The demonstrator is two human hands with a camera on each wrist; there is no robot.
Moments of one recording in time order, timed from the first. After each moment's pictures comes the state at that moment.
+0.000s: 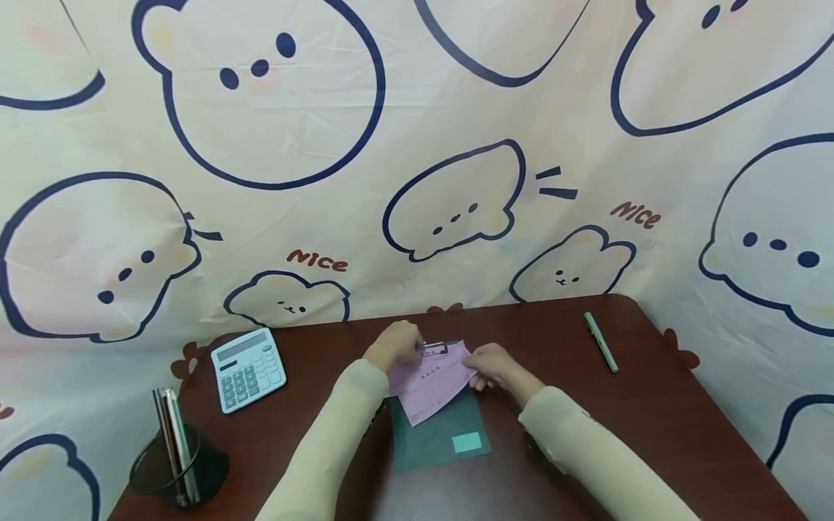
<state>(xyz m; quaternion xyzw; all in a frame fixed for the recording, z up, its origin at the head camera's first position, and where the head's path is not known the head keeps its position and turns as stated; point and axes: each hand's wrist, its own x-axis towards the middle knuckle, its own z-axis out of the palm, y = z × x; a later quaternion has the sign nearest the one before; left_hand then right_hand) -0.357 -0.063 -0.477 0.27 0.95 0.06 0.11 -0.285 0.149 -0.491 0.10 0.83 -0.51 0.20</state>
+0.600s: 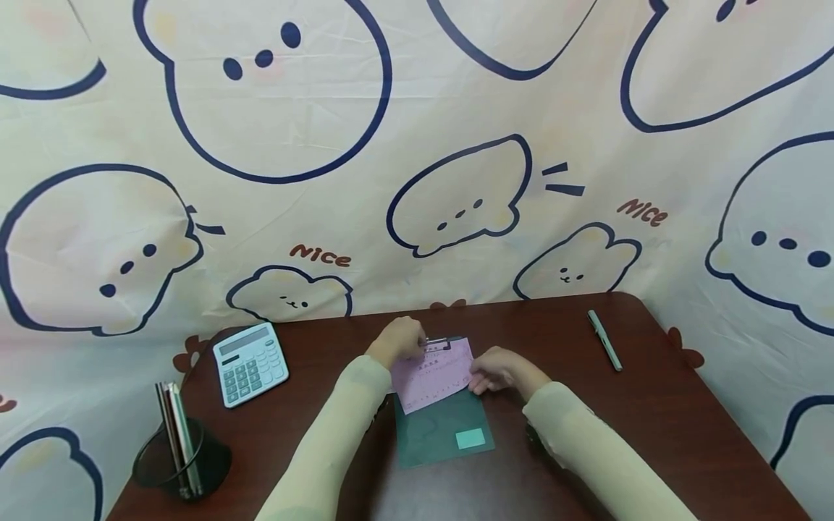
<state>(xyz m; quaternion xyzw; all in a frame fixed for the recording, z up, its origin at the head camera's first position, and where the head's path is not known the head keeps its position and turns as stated) -0.356 -0.062 -0.475 0.27 0.96 0.06 0.10 -0.290 0.157 -0.495 0.12 0.76 -0.54 0.33</state>
